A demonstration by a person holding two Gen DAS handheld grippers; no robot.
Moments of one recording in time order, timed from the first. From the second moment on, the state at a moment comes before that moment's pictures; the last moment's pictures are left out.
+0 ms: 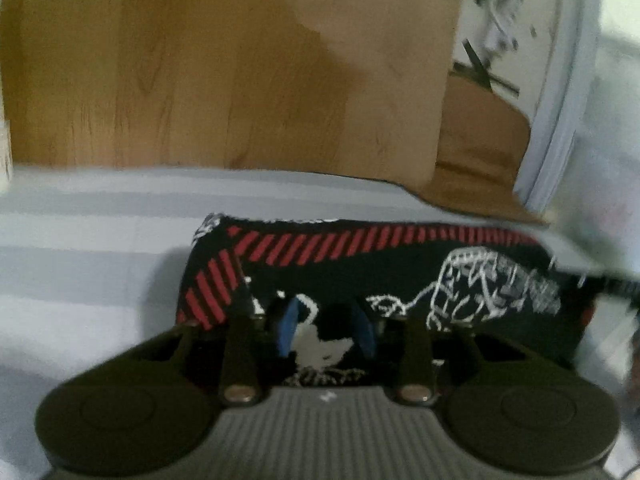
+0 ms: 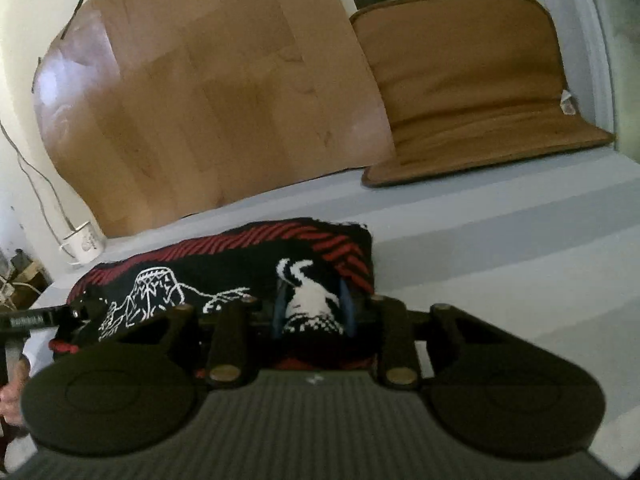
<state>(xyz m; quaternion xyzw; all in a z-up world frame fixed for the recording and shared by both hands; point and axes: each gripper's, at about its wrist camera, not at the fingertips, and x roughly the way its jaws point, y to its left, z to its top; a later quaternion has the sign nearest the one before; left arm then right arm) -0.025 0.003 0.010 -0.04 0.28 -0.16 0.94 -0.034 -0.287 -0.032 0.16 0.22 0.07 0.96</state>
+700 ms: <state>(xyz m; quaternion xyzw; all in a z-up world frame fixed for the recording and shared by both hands) 0.033 -0.026 0.011 -0.28 0.38 -0.31 0.83 -0.050 -0.323 -0.052 0.40 0.27 0.10 0.87</state>
